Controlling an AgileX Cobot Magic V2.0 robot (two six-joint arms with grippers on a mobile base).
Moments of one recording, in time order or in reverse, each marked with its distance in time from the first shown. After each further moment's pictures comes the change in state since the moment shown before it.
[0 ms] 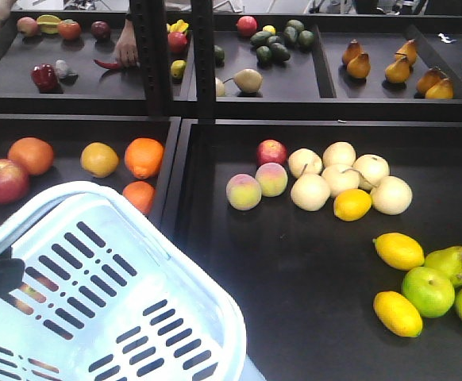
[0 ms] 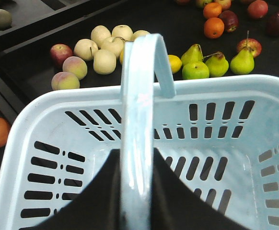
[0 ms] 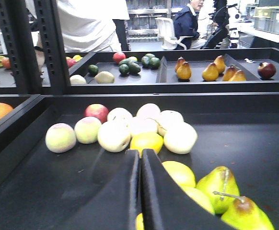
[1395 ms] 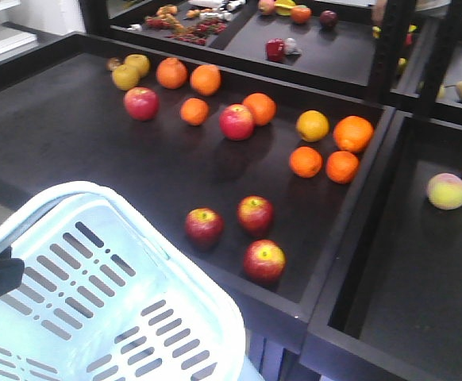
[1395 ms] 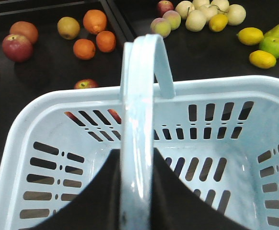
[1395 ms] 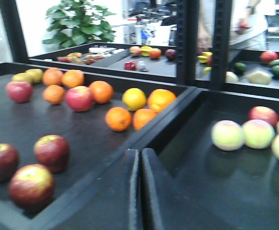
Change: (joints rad) left arm 0.000 0.000 0.000 0.000 0.000 -0.001; right arm 0.000 0.000 0.000 0.000 0.000 0.000
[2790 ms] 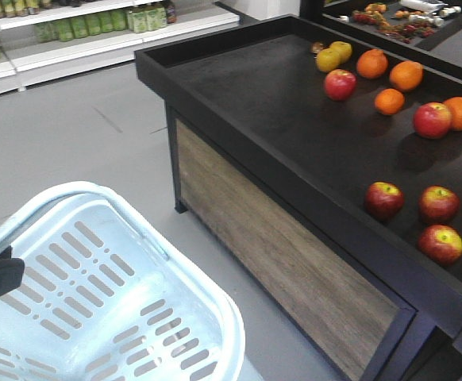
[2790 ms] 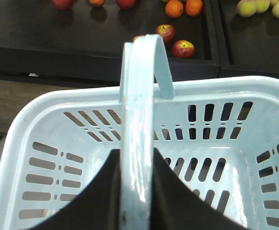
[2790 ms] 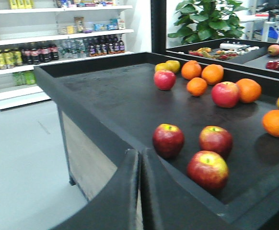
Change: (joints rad) left arm 0.000 0.000 0.000 0.000 0.000 0.000; right arm 0.000 0.000 0.000 0.000 0.000 0.000
